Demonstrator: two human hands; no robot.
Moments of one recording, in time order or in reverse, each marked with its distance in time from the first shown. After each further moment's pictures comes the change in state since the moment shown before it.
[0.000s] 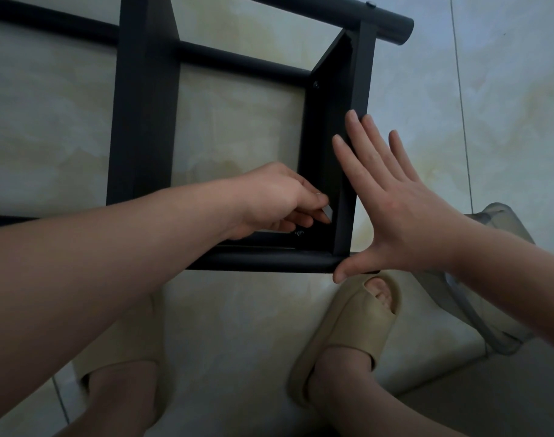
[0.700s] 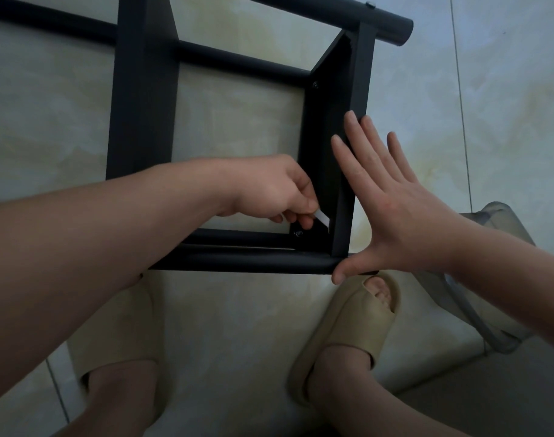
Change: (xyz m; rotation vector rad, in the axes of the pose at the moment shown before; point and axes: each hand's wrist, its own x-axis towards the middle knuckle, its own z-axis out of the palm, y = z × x) left_hand -0.003 0.016 -0.017 0.441 -0.129 0.069; right_hand 0.000 -0.001 0.002 0.015 -0.005 0.004
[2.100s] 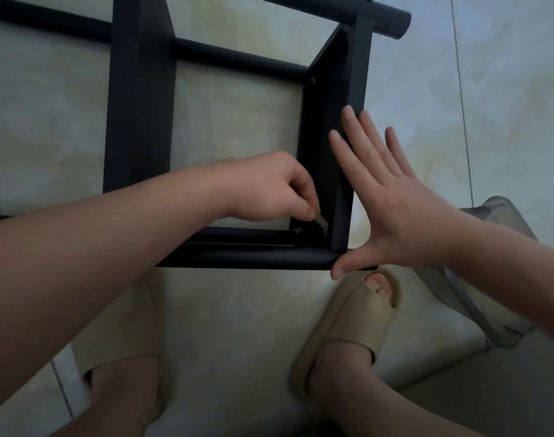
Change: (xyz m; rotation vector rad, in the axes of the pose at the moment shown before) left_hand -0.003 -0.001 0.005 0.091 0.115 0.084; right_hand 0.000 0.000 0.000 0.019 -0.004 0.007
